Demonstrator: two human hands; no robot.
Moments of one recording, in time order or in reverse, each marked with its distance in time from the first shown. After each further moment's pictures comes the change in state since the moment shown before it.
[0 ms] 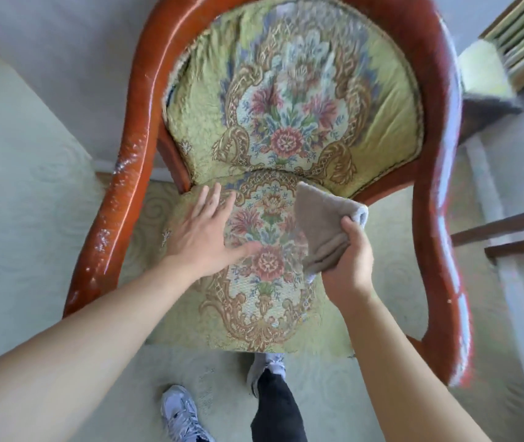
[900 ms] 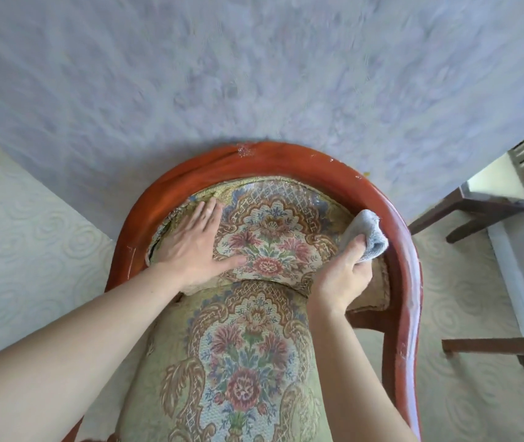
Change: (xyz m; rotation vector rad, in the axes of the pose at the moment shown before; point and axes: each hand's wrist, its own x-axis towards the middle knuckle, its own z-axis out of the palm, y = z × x) left_hand 0.173 0.032 -0.182 0.194 0.053 -0.053; right_hand 0.111 -0.169 0.148 -0.156 0.340 -0.494
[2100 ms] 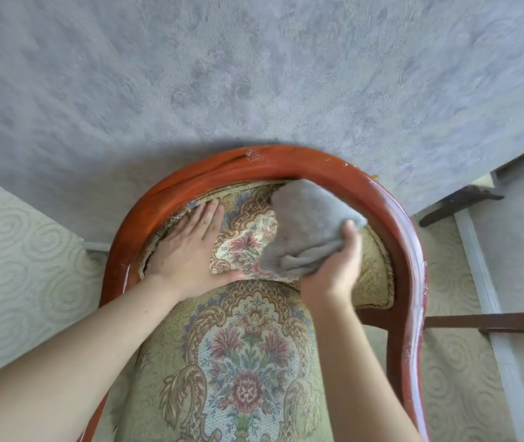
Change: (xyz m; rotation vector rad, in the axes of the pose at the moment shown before) left_hand 0.019 -0.035 0.017 -0.023 0.116 0.189; right_hand -0.015 -0.015 0.043 0.317 -0.323 0.278
